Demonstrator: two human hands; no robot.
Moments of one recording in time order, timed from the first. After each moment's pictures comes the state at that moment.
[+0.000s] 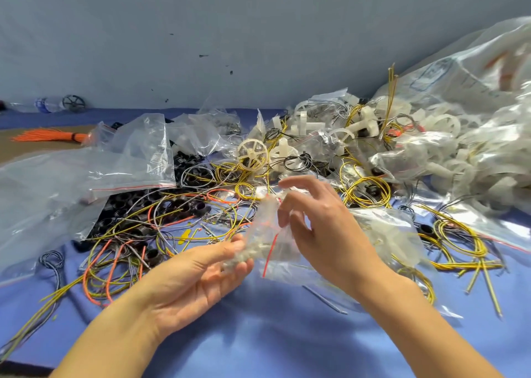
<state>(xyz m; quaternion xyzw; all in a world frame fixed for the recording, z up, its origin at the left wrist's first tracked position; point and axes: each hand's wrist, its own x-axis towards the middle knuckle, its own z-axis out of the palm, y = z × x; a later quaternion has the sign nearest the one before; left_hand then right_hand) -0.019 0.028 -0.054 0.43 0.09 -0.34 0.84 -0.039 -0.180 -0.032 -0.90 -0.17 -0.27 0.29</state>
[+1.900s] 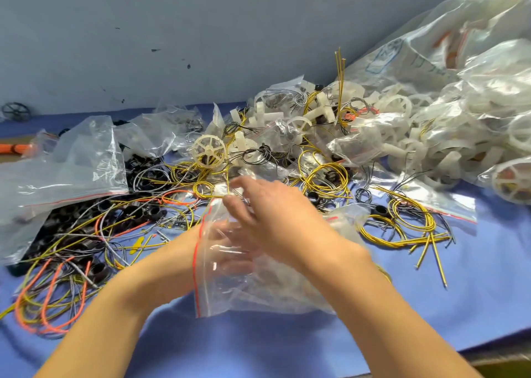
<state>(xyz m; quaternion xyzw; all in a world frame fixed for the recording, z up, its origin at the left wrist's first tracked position) 0.002 -0.026 -0.057 0.68 -0.11 -0.29 0.66 -0.034 -0.187 -0.014 -0.97 -0.08 -0.13 0.19</state>
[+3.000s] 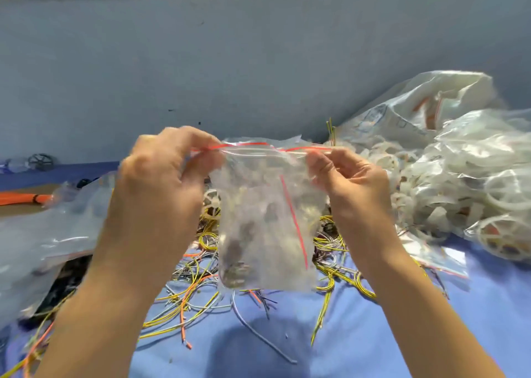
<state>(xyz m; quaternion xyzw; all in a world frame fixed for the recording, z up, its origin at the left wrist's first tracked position) -0.015 -0.044 0.087 0.81 -0.26 0.40 0.34 -0.043 -0.248 0.052 -0.64 -0.03 -0.36 0.67</state>
